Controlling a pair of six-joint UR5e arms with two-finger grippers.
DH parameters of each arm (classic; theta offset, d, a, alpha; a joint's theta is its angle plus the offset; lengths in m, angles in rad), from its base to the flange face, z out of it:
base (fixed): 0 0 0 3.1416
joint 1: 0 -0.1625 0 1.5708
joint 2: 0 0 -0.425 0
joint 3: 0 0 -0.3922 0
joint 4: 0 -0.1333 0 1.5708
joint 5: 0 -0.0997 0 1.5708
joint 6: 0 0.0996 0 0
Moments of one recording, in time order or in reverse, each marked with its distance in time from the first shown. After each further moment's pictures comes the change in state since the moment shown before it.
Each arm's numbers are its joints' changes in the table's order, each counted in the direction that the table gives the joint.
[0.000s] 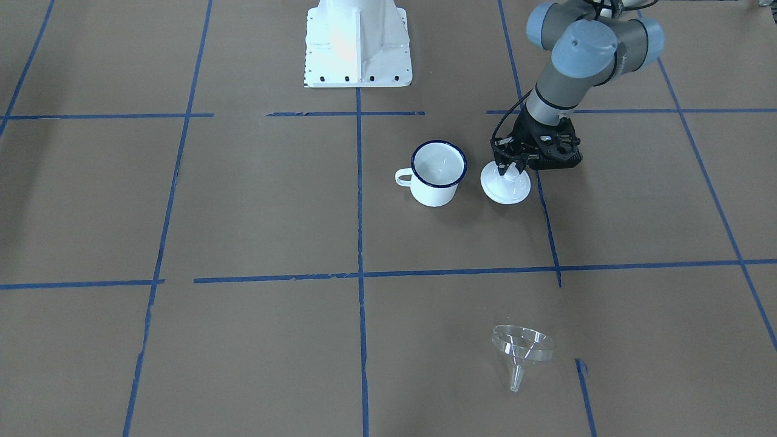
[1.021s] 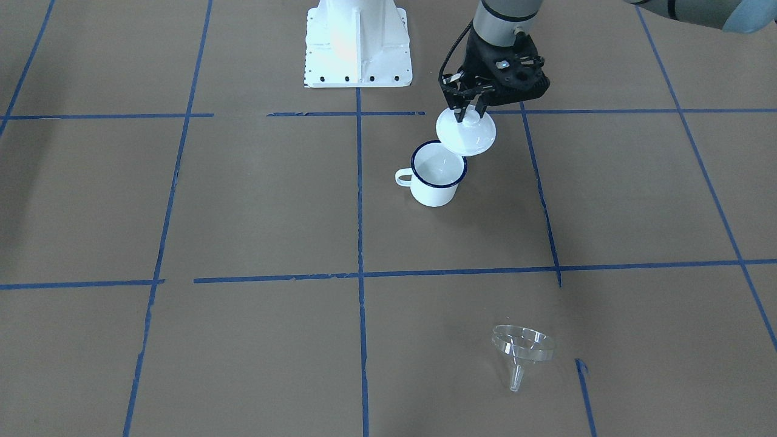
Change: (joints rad) left arm -0.001 0.394 0.106 -0.582 0.047 -0.110; right arm 0.000 0.000 0.000 0.000 0.000 0.000
